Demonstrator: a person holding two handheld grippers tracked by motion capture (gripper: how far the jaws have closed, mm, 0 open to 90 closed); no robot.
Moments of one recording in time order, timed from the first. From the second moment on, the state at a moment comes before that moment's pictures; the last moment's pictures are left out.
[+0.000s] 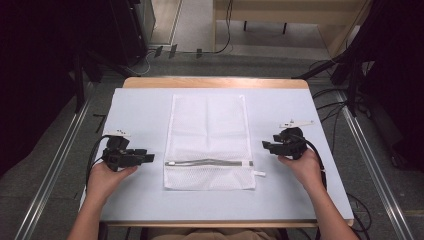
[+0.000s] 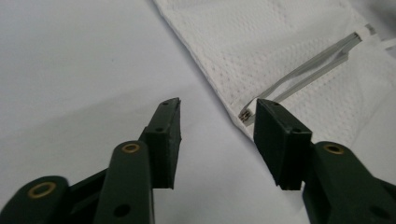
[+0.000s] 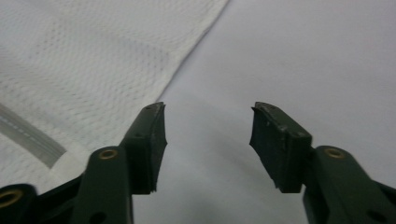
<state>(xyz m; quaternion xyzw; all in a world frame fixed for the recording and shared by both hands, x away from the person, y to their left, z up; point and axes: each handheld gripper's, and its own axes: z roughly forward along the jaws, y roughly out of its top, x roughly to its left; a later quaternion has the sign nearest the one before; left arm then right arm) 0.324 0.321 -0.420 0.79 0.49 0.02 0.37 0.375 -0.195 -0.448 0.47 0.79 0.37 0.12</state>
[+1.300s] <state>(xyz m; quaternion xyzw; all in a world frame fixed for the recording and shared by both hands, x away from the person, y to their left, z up) 0.337 0.315 -0.421 0.79 0.48 0.03 0.38 0.364 -0.196 -0.452 0.47 0.80 0.36 0.10</state>
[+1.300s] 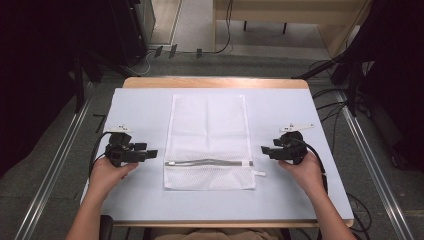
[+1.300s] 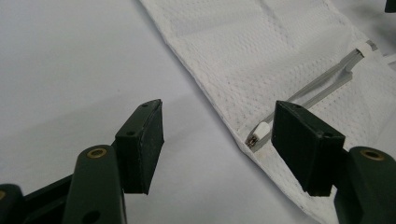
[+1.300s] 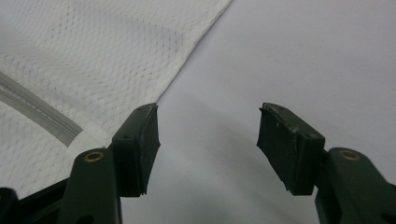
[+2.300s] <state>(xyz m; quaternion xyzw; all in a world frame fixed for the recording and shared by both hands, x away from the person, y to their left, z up) 0.340 0.310 -0.421 0.80 0.48 0.03 0.37 0.348 -0.164 -0.442 0.43 0.82 0.37 0.10</state>
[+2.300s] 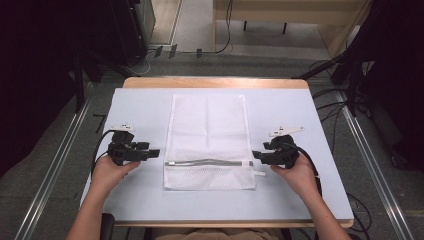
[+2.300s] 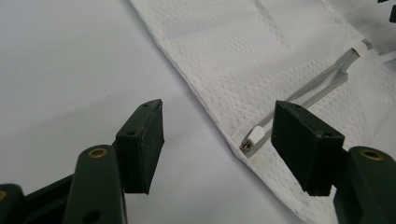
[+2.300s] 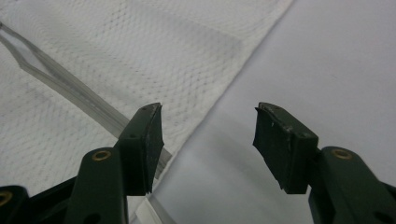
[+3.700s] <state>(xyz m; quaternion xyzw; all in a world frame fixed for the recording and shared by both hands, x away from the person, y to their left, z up) 0.329 0.302 -0.421 0.80 0.46 0.03 0.38 0.347 -0.068 -0.420 0.35 0.86 0.38 0.06</state>
